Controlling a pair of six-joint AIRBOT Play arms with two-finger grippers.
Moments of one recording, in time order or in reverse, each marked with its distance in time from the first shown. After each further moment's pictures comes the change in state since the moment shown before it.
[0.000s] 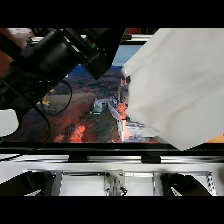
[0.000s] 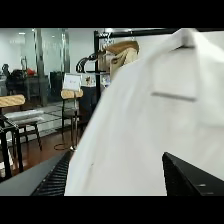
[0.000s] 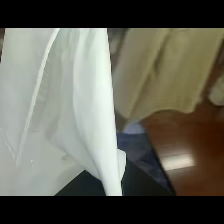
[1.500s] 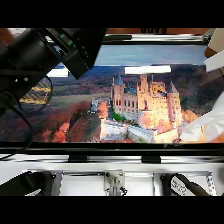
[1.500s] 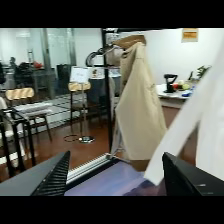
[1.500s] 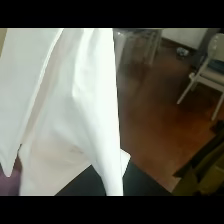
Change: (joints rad) left arm 0.065 0.061 -0.003 0.011 -0.106 -0.010; right arm -0.911 -0.429 0.263 0.141 -0.241 0.105
